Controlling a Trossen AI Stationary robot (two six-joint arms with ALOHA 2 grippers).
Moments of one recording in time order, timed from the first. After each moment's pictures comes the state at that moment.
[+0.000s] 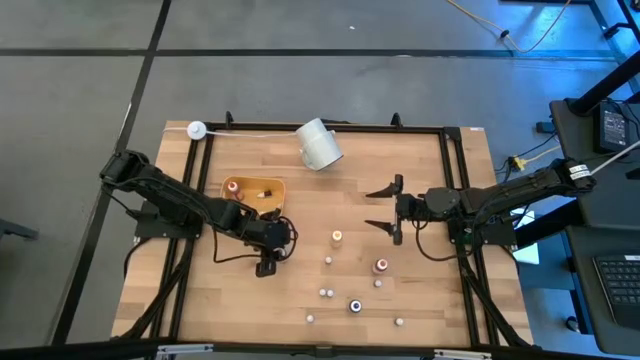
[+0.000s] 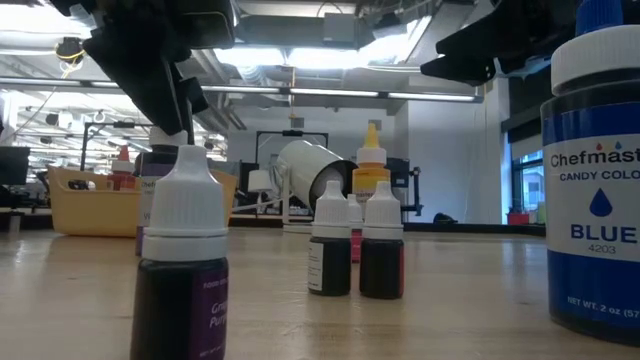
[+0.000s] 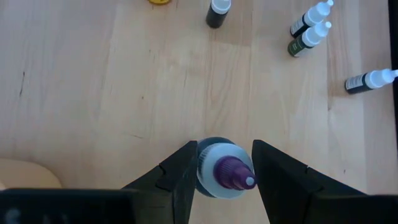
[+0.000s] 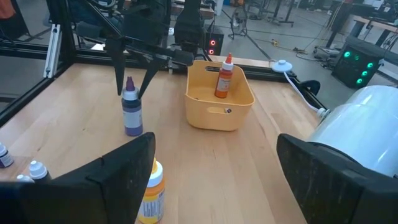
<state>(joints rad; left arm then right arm) -0.31 1.43 0.88 -0.45 -0.03 -0.45 0.20 0.98 0.43 0.33 0.28 -0.06</state>
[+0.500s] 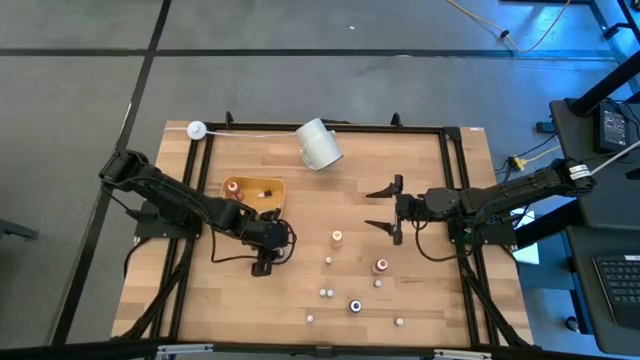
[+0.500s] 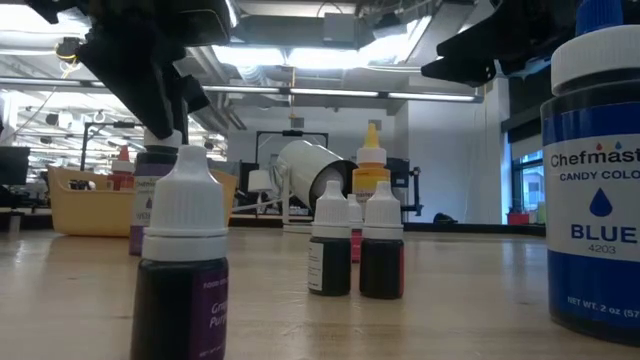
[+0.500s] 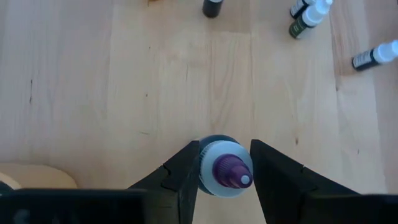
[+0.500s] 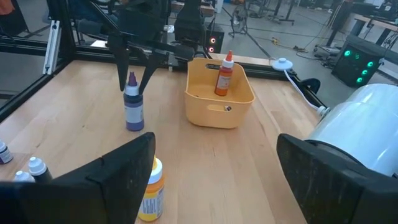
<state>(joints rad) -0.31 1.43 0.89 -0.50 -0.03 -0.35 0.20 0.98 0.43 0.32 0.28 -0.06</state>
